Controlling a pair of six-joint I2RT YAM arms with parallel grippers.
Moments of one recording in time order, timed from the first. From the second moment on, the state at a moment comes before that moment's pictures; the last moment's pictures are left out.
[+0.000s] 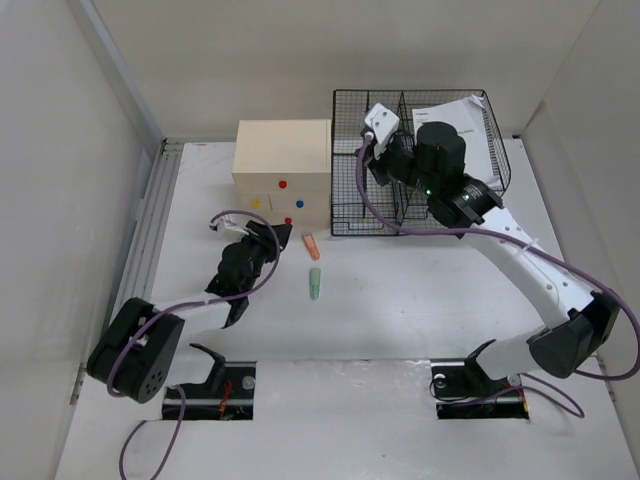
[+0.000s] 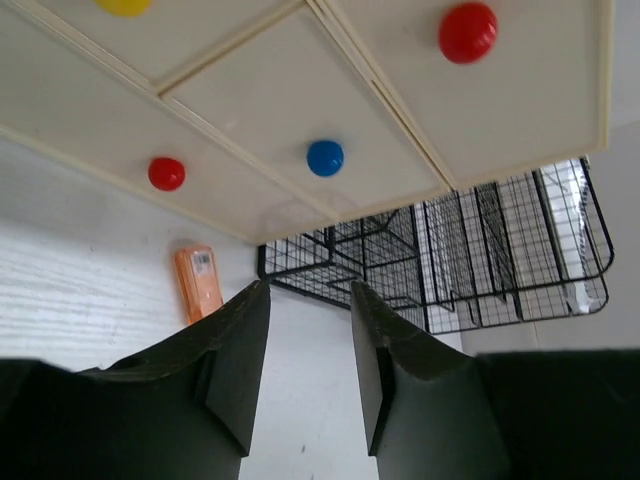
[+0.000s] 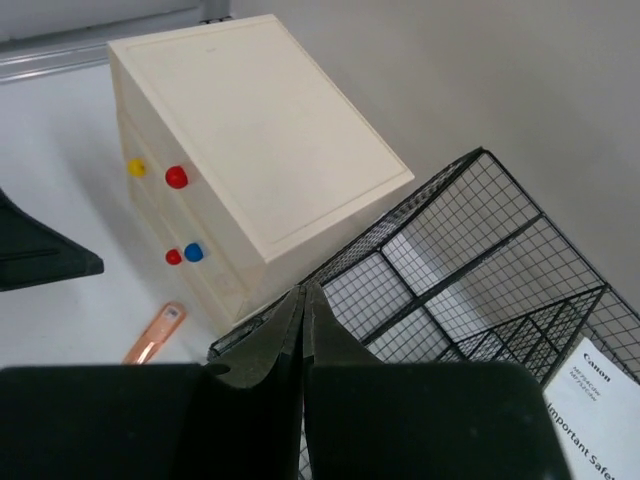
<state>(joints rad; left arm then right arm) -0.47 1.24 0.26 0.85 -0.17 -1.04 0.61 1.41 1.49 -0.22 -0.18 -0.40</state>
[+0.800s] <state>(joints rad) -0.31 1.77 0.40 1.06 -0.05 -1.14 0.56 1.39 1.48 -0.22 -0.26 -0.34</state>
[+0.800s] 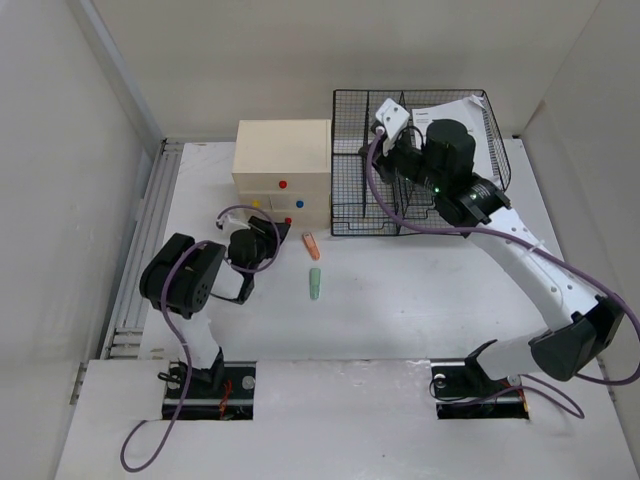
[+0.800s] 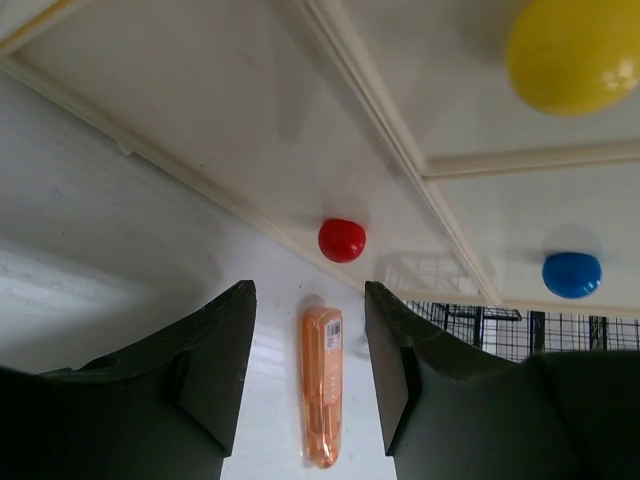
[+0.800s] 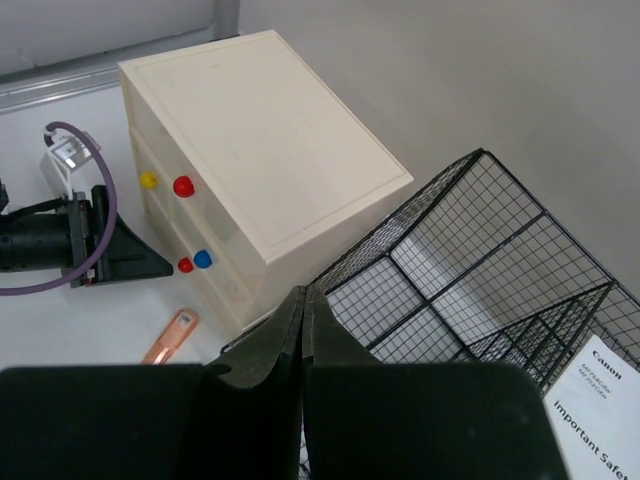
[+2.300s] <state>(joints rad) -0.40 1.79 0.08 1.36 -0.03 -1.31 0.56 1.43 1.46 -0.21 -0.38 -0.34</state>
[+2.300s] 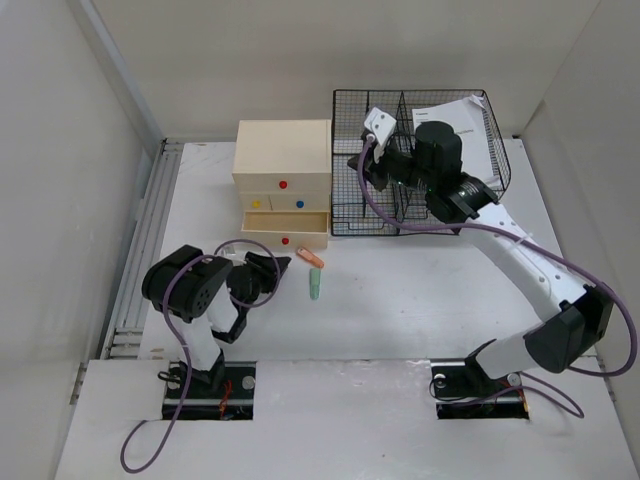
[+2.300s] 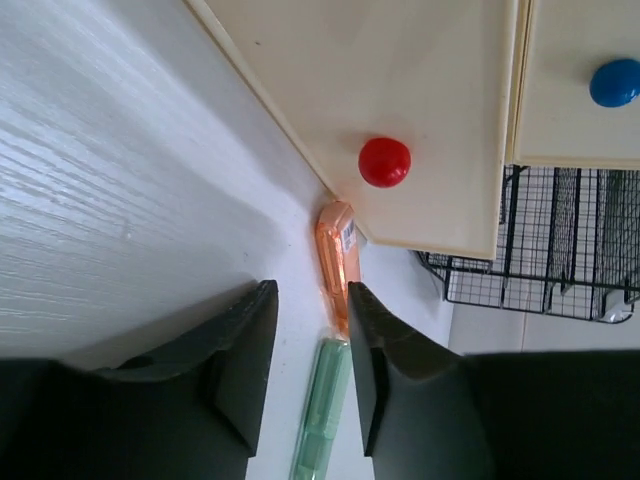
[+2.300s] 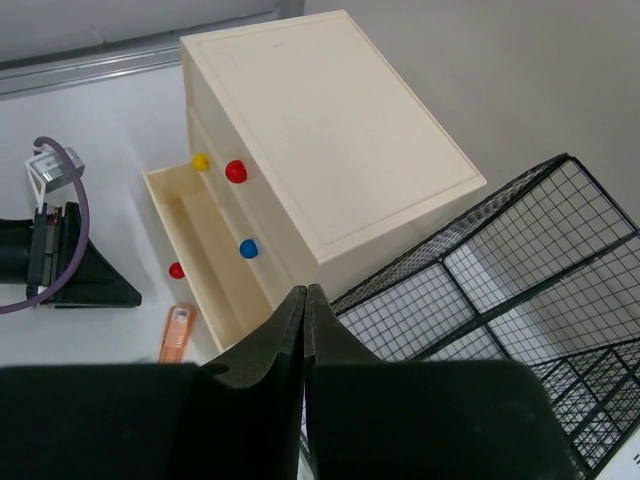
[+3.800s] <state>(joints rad) -0.61 0.29 0.66 -0.24 -0.27 -0.20 0.91 1.99 1.48 -0.36 -0.02 -0.19</state>
